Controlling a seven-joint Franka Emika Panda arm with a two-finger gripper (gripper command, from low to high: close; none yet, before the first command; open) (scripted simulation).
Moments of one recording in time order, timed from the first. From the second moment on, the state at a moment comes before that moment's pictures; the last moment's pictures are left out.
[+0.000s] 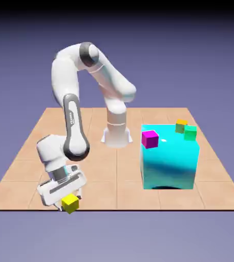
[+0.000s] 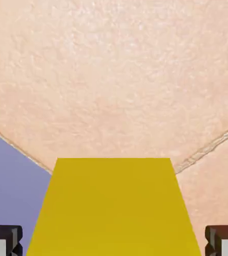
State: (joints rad) arm -0.94 0.66 0.54 -2.17 0.61 2.84 2.03
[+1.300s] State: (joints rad) arm -0.27 -0.26 0.72 -2.22 0.68 1.80 1.84
